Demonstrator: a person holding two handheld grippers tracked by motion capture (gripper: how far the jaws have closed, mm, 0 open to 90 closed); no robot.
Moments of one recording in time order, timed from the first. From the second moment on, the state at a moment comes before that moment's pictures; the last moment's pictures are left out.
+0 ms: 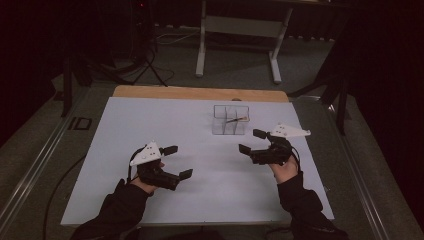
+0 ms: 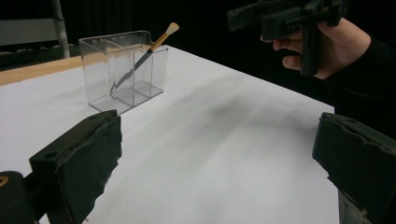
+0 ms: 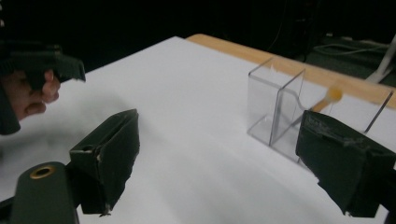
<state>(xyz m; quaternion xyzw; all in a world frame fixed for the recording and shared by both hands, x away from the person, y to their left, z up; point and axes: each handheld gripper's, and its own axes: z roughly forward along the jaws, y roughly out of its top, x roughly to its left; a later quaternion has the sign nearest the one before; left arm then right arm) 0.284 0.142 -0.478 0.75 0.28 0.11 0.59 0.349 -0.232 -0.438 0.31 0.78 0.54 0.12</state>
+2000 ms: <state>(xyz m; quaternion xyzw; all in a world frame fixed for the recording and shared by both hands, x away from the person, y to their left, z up) 0.262 0.190 -0.498 0.75 0.33 0.15 0.55 0.309 -0.270 -0.483 0.30 0.80 0.51 0.14</state>
